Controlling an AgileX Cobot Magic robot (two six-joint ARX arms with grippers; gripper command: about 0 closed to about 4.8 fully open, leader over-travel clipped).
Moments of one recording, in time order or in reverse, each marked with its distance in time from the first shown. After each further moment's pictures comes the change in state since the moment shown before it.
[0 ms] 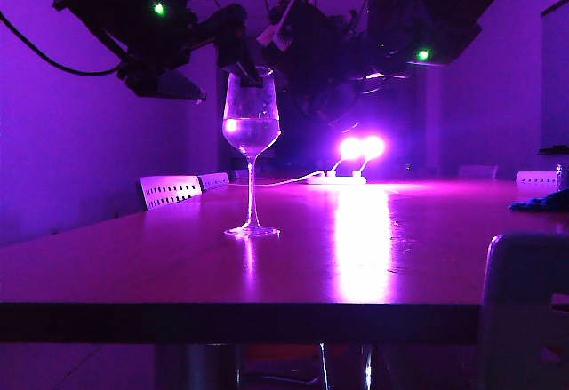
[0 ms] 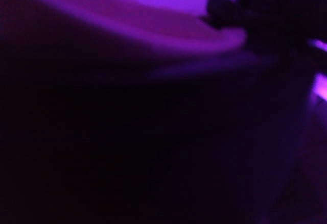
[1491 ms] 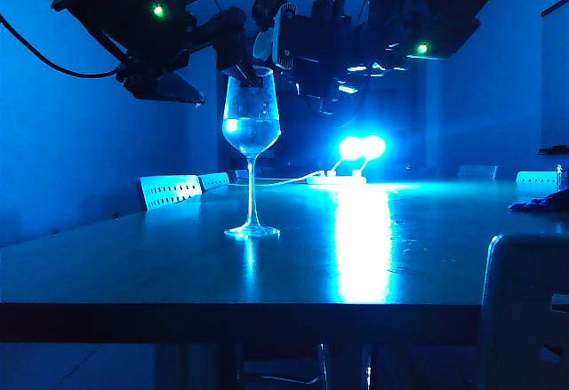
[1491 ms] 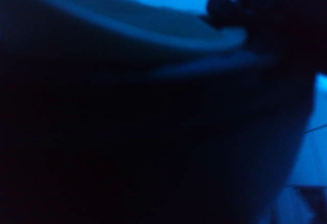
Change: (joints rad) left arm 0.000 0.000 0.000 -0.018 0.000 0.000; right arm 0.000 0.000 0.031 0.019 -0.020 -0.468
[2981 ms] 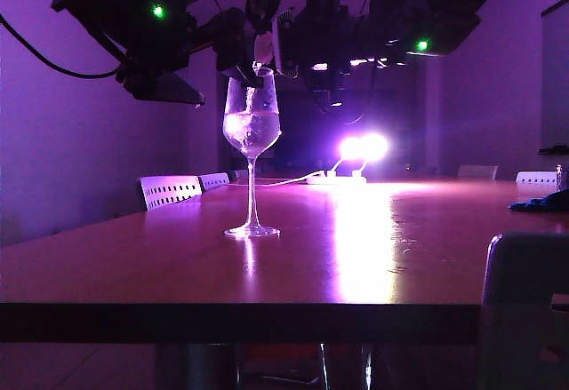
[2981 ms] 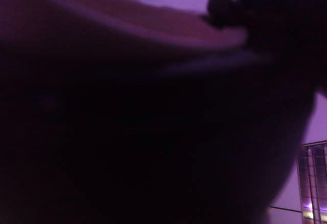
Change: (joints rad) left arm 0.000 0.000 0.000 -0.004 0.000 0.000; right arm -0.001 -0.002 0.008 0.035 -0.004 -0.226
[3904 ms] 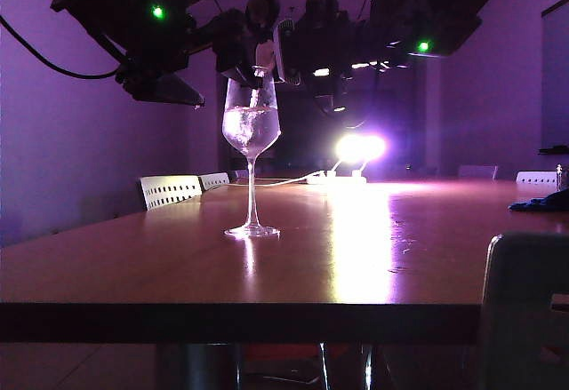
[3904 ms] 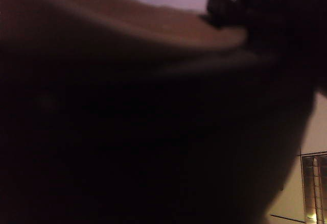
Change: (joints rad) left arm 0.000 0.000 0.000 -0.007 0.000 0.003; right arm -0.003 0.000 -0.001 -0.031 -0.012 -0.035
